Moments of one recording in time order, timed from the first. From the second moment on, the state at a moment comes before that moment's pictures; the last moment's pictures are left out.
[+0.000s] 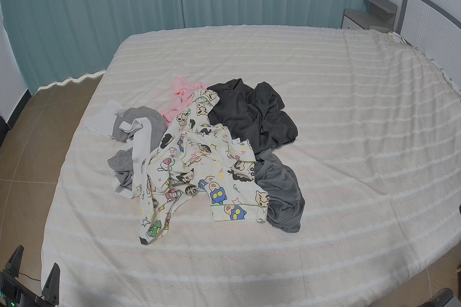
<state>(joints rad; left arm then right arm) 0.00 0.02 -0.02 0.02 0.02 -0.01 0.01 0.40 -0.45 0.03 0.28 0.12</state>
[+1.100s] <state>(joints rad) 0.00 0.02 -0.02 0.02 0.02 -0.01 0.55 1.41 -0.49 -0.27 0.24 0.55</state>
